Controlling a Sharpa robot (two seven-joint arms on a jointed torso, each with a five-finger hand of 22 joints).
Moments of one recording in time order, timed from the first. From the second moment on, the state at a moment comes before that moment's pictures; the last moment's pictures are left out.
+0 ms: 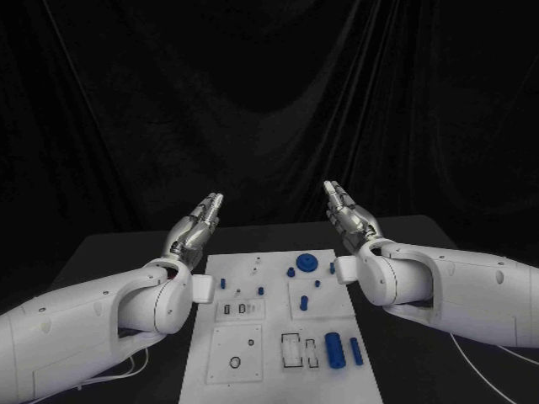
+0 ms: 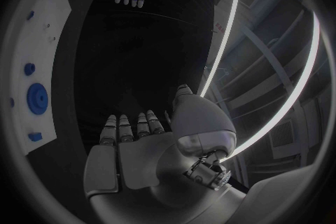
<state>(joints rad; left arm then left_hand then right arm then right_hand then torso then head) 1.17 -0.77 -0.13 1.52 0.06 -0.51 0.53 1.00 0.28 -0.24 0.28 0.08 0.11 -0.04 0.01 0.02 0.00 -0.07 0.00 0.00 0.00 -0.03 0.00 0.00 0.16 0.00 0.02 0.00 0.00 1.24 -0.74 -0.19 1.48 0.22 -0.55 0.51 0.91 0.17 -0.27 0.28 0.22 0.04 -0.21 0.01 0.01 0.00 -0.23 0.00 0.00 0.00 -0.03 0.00 0.00 0.16 0.00 -0.03 0.00 0.00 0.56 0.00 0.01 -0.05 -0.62</state>
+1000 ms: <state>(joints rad) 1.23 -0.80 -0.21 1.43 0.15 0.01 0.61 1.12 0.28 -0.26 0.29 0.12 0.19 -0.02 0.03 0.03 0.00 -0.06 0.00 0.00 0.00 -0.03 0.00 0.00 0.16 0.00 0.09 0.00 0.00 1.25 -0.76 -0.21 1.44 0.25 -0.29 0.47 1.08 0.16 -0.30 0.29 0.23 0.15 -0.10 0.06 0.03 0.02 -0.01 0.06 0.02 0.03 0.10 0.02 0.01 0.16 0.12 0.18 0.07 0.04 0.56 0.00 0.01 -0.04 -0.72</state>
